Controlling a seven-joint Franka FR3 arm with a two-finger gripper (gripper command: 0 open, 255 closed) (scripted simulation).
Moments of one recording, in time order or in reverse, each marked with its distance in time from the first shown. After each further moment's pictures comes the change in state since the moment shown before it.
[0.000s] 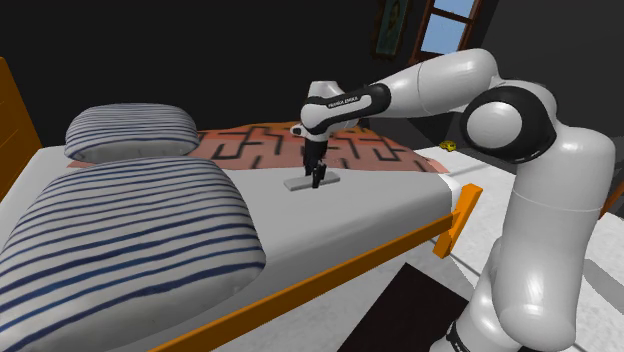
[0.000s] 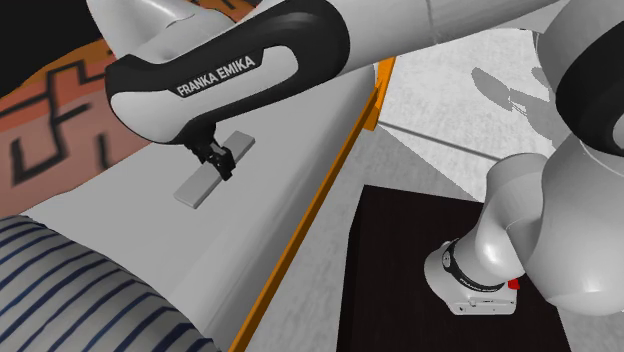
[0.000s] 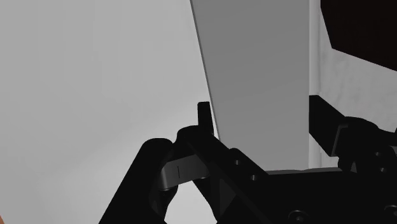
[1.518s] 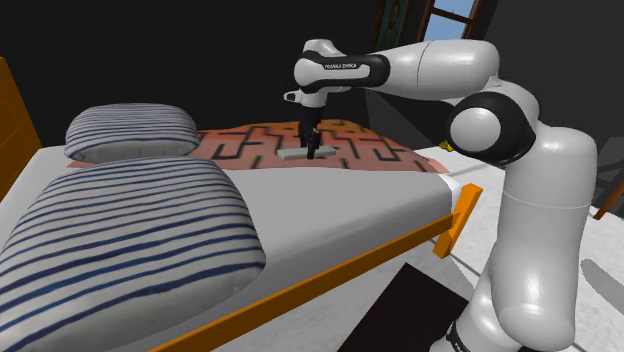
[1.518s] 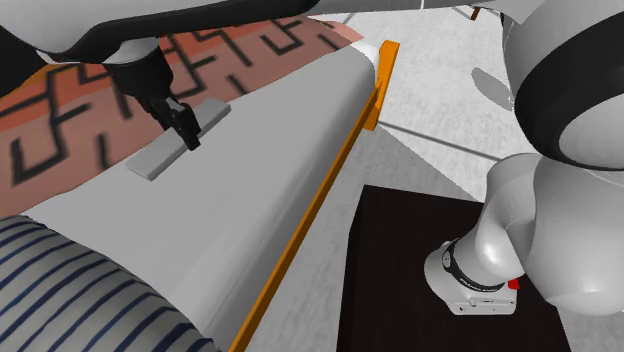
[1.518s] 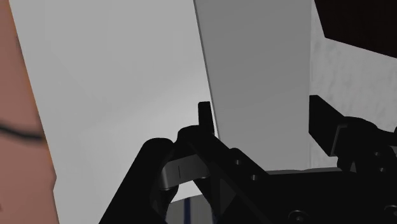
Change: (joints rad) arm -0.010 0.069 0.001 0.356 0.013 -0.289 0.014
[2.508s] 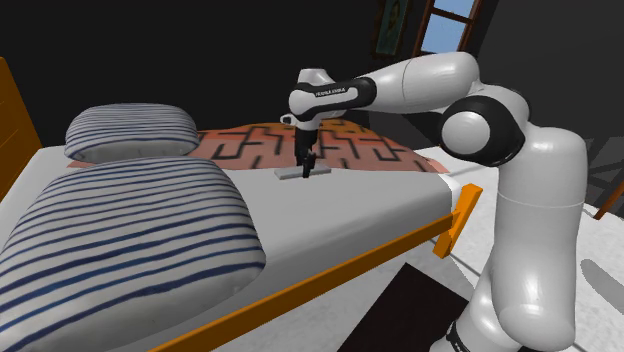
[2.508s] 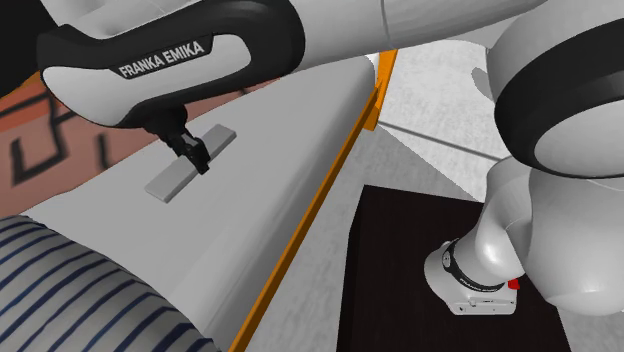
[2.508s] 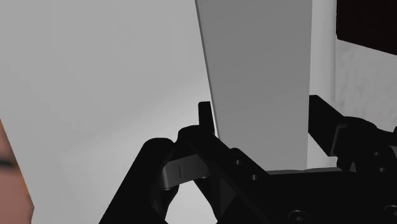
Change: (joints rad) arm 0.003 0.040 0.007 -0.135 0.014 0.172 -0.006
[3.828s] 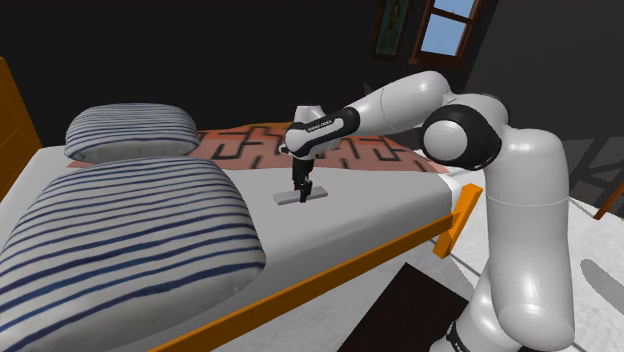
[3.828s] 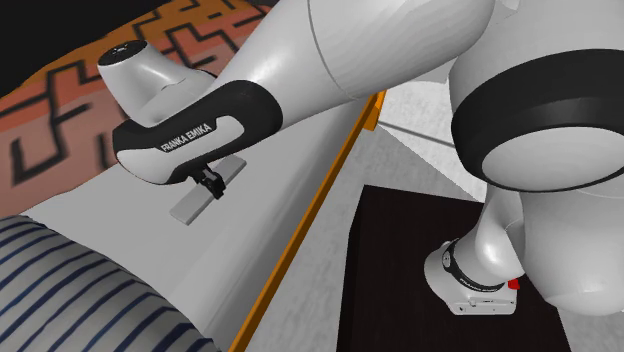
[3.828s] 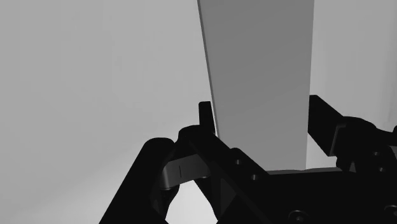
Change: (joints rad) arm -0.007 0.091 0.014 -0.145 0.035 0.232 -0.025
